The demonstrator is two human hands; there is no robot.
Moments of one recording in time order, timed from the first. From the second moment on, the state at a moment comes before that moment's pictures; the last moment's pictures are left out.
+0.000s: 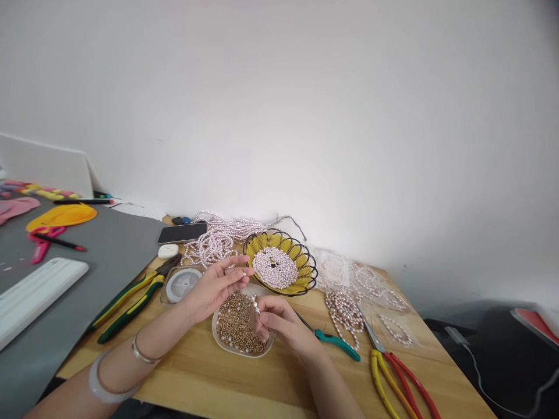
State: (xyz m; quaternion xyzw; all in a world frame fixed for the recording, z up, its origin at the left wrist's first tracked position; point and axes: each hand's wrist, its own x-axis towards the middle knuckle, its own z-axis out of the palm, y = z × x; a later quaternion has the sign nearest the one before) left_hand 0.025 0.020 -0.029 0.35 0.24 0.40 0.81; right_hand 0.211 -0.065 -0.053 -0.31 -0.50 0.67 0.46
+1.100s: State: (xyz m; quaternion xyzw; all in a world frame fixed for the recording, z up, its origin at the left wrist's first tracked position) left_hand 0.025 0.015 -0.024 0.39 0.22 0.40 0.80; right_hand 0.211 -0.062 -0.058 -0.30 -0.50 0.66 0.47
